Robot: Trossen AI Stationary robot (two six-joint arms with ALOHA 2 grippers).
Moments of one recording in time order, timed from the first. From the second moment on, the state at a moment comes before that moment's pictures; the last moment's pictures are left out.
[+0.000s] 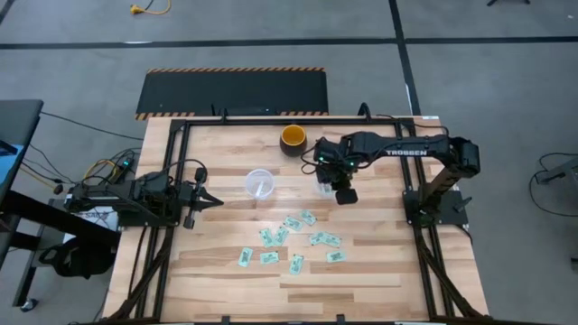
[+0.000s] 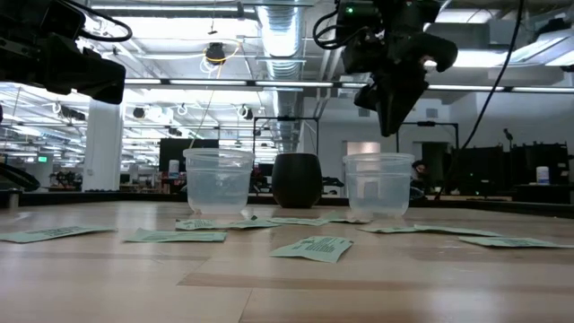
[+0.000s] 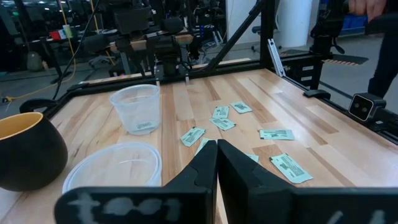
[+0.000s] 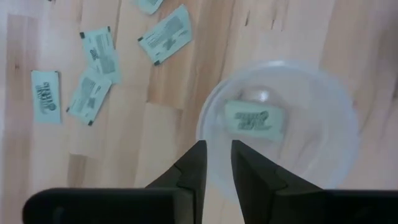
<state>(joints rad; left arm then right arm) 0.00 0.01 0.08 -0.17 0.15 0.11 -0.18 1.63 1.30 -1.05 -0.18 -0.39</state>
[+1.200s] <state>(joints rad) 0.00 0.01 0.08 -0.17 0.15 0.11 0.24 1.64 0.98 -0.61 -0.18 0.10</state>
